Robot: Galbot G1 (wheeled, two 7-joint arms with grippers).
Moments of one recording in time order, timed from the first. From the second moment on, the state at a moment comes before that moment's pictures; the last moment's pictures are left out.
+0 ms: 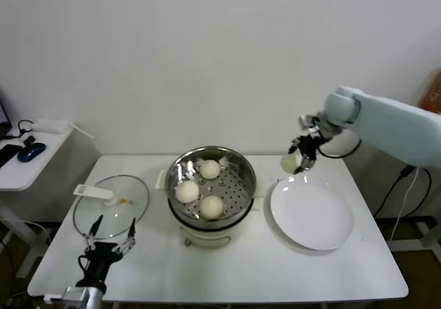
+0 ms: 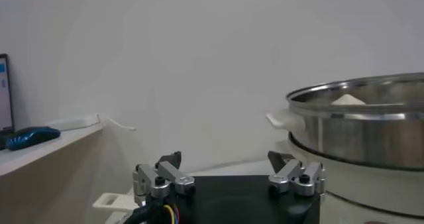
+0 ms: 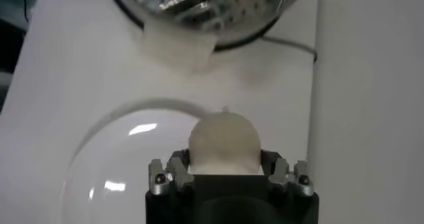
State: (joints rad) left arm 1.66 -1.40 -0.73 -1.99 -0.07 -0.10 0.09; right arm 0.64 0.89 -1.40 1.12 0.48 -0.17 -1.10
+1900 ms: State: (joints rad) left arm 1.63 -1.40 -0.70 -2.03 -0.05 -0.08 0.08; right arm 0.65 1.22 -1.61 1.13 0.87 -0.36 -0.90
